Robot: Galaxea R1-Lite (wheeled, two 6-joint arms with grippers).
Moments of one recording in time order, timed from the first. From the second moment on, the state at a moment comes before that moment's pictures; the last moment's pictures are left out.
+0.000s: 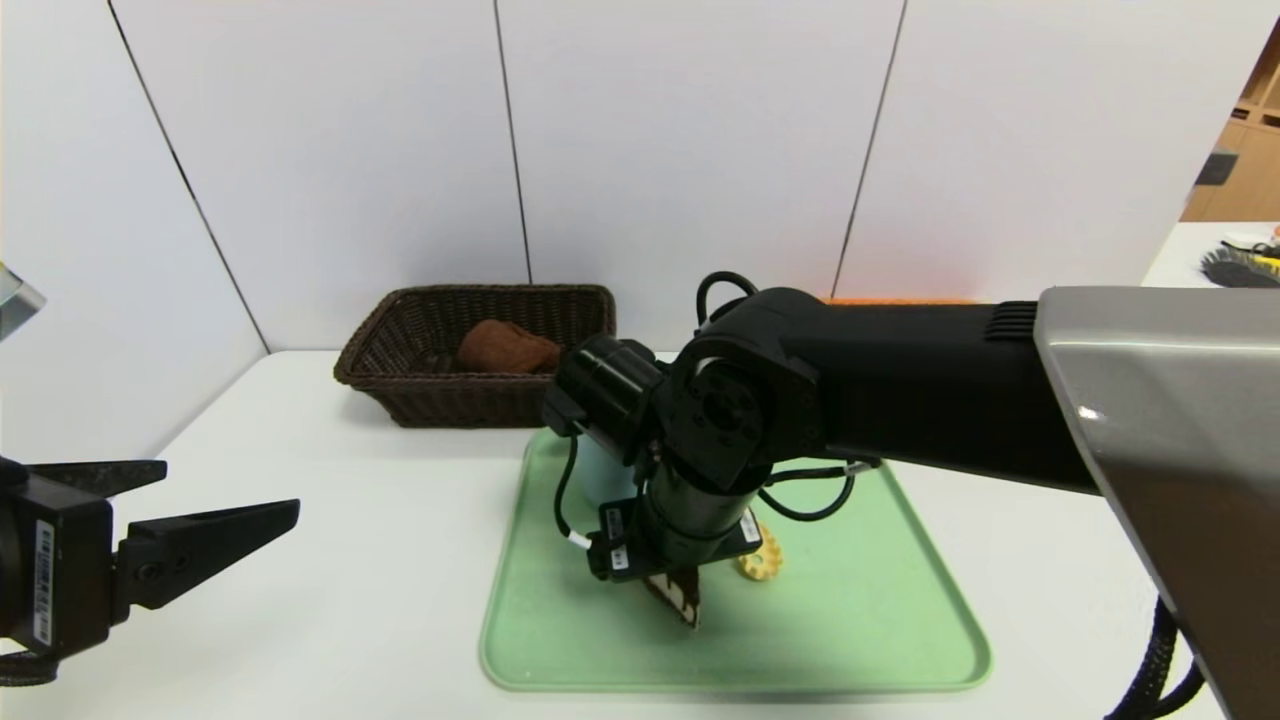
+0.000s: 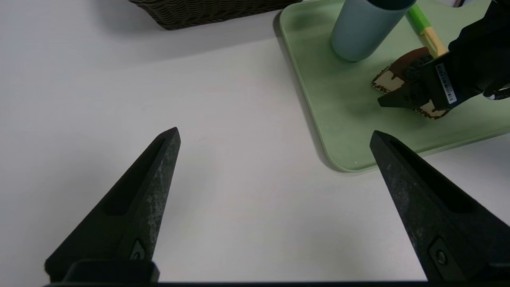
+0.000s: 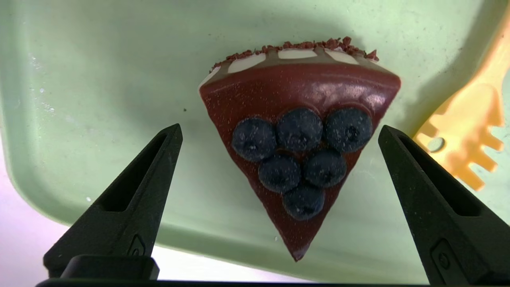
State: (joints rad) left arm -0.54 0.99 -0.92 0.40 0.20 -0.18; right arm 0.90 2.25 -1.95 0.94 -0.20 0.59
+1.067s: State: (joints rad) left arm -0.54 1.00 -0.92 0.40 0.20 -0.18; right arm 0.94 2.18 -1.95 0.94 -0.22 0.56
